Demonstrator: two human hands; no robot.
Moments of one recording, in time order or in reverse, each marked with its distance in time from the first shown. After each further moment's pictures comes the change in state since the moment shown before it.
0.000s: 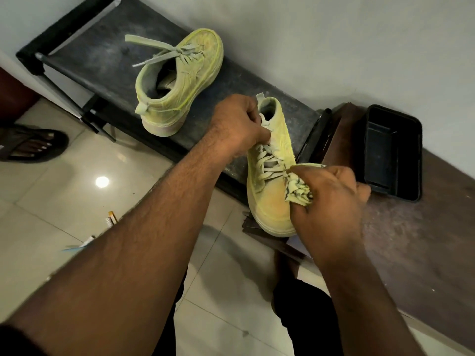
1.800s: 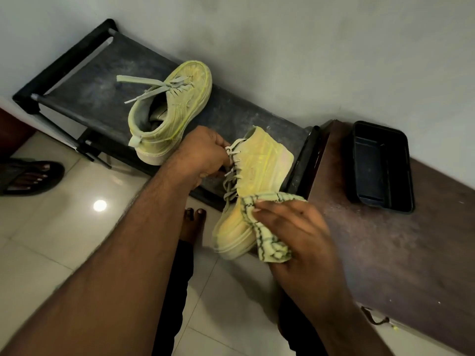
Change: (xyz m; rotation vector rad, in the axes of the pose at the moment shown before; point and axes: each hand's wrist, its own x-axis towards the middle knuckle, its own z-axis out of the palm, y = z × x) left_hand 0.013 -0.020 -0.023 -0.090 -0.106 -0.218; right_hand -0.022 -0.006 0.011 0.343 0.084 -0.326
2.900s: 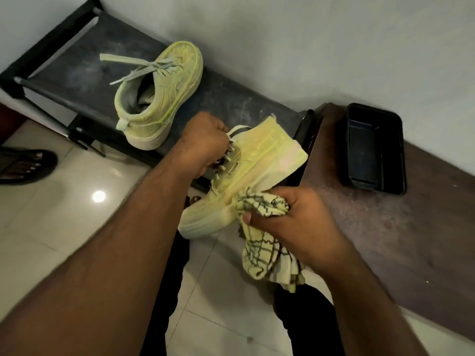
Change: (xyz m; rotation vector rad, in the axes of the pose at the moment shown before) left_hand 0.001 -0.001 0.022 0.087 0.118 0.053; right_hand 0.029 -0.004 -0.022 0.491 -0.401 0.637
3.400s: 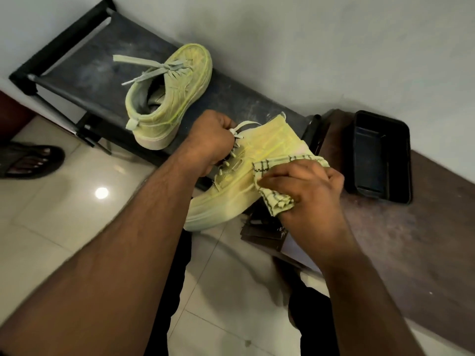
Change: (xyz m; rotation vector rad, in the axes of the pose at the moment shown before) left_hand 0.004 0.000 -0.003 -0.087 -0.008 0.029; right_hand 0.027 0.023 -0.006 -0.647 0.381 -0.570
